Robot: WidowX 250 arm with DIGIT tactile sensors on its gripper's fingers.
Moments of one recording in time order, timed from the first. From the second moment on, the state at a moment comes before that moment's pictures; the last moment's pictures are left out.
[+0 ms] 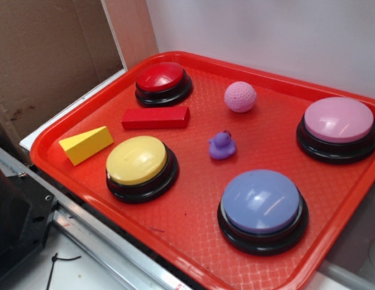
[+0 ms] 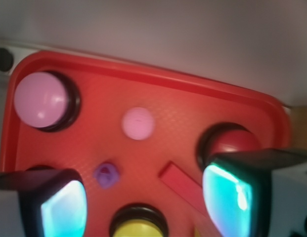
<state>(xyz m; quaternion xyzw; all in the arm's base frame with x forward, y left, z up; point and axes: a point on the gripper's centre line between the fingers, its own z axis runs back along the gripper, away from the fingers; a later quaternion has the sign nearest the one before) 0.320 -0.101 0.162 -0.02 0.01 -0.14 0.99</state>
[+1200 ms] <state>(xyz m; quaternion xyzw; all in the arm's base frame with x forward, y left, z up) 0.351 -0.061 0.056 0.01 0.06 -0.08 1.00</state>
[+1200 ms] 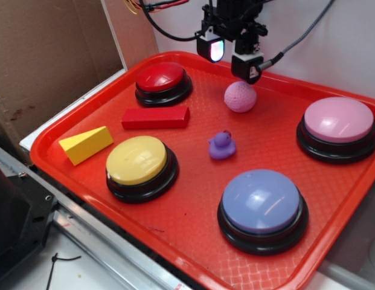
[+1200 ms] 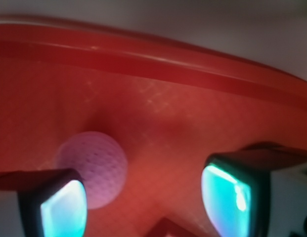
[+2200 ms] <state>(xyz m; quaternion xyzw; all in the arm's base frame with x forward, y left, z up) 0.330 -0.064 0.028 0.02 0.09 -0.09 0.99</state>
